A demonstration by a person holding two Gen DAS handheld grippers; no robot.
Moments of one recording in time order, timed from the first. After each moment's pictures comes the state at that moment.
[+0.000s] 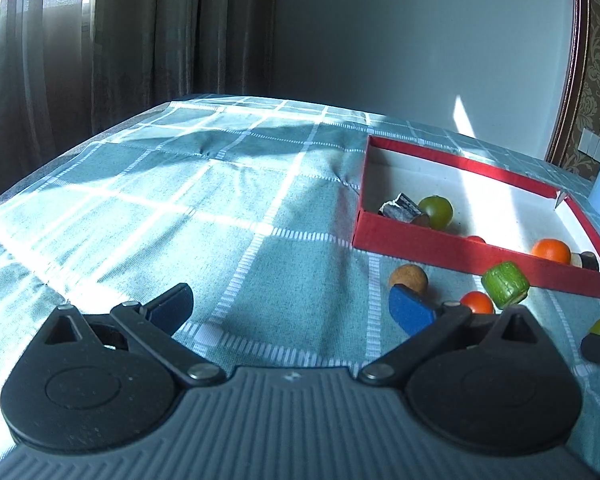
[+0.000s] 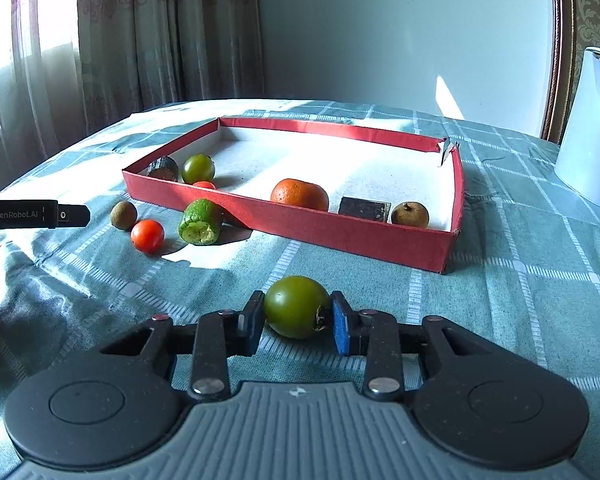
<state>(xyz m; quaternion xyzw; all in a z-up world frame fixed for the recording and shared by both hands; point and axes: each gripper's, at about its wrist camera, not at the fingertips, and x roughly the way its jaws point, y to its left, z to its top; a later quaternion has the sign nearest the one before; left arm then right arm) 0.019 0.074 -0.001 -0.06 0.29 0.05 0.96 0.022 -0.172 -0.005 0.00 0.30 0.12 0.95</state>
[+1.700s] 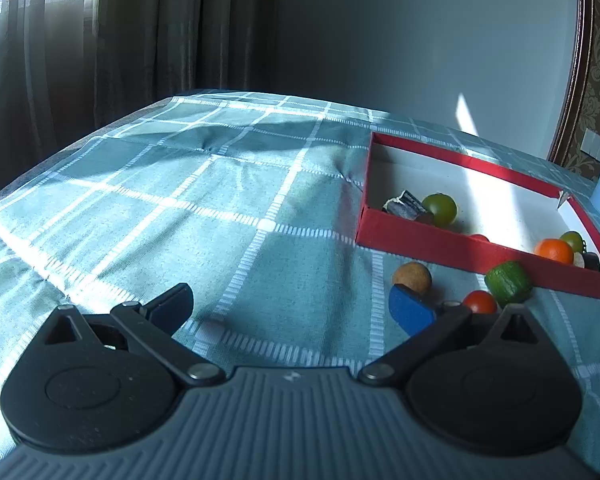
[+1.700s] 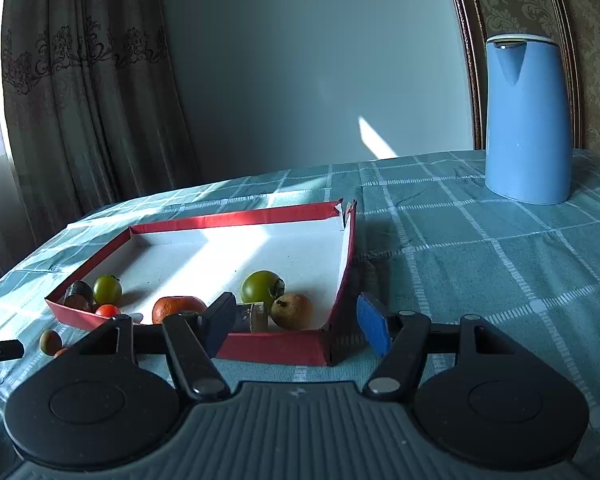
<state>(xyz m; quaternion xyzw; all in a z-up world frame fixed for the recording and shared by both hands) 0.020 0.076 -0.002 -0.06 0.29 0.05 0.95 0.043 -0.251 0.004 0.11 0.22 0.04 0.97</state>
